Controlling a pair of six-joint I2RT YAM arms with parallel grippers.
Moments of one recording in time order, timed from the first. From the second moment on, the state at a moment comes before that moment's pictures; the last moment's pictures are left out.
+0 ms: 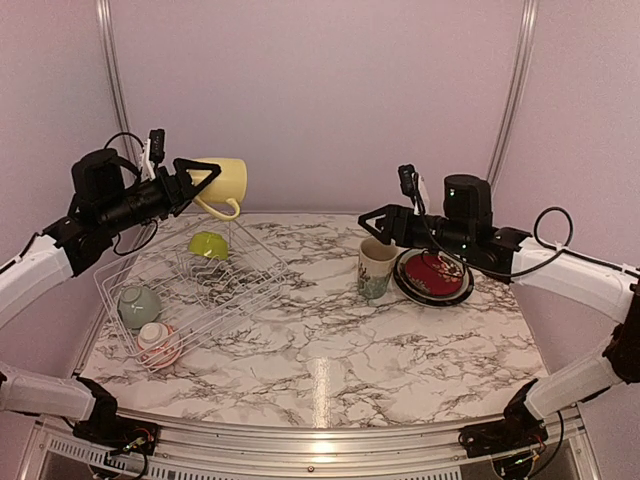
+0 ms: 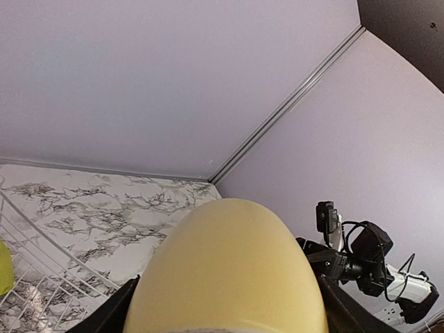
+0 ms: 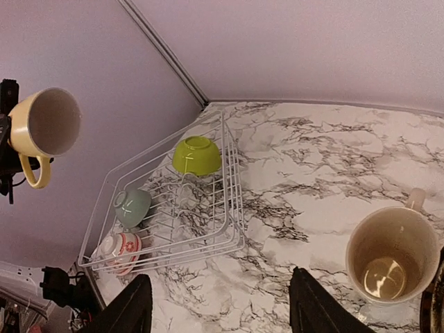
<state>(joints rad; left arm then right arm) -0.42 1.11 1.05 -0.02 0.35 -0.66 0.61 1.33 1.04 0.02 -0.29 0.49</state>
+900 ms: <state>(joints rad) -0.65 1.53 0.89 0.90 0.44 -1.05 0.77 1.50 1.00 0.61 -0.52 0.81</state>
